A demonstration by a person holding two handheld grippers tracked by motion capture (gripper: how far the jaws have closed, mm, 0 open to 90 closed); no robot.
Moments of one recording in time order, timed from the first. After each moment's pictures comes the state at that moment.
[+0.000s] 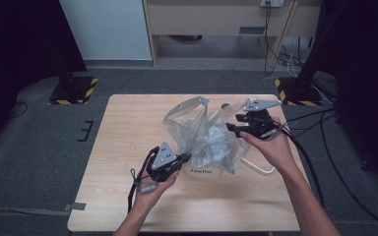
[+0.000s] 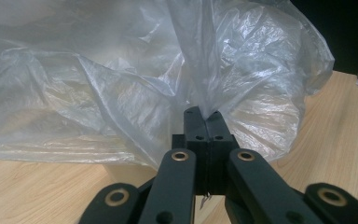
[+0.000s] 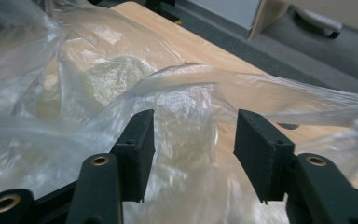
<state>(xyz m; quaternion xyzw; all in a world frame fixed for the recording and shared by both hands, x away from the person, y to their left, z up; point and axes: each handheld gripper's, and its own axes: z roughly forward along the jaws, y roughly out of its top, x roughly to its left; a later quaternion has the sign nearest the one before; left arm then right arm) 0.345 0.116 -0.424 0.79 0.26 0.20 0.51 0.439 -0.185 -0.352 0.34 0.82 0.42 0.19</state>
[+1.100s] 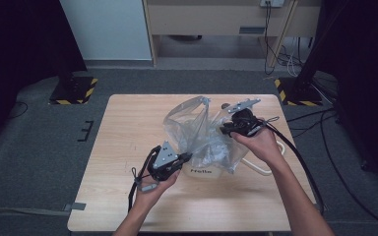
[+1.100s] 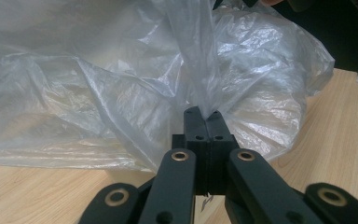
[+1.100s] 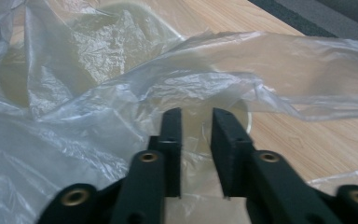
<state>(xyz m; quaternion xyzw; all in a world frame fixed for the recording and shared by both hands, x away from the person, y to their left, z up) 0.347 0.114 -0.423 0.80 0.25 0.20 0.51 0.467 -0.161 -0.382 0.33 0.86 0.35 0.14</state>
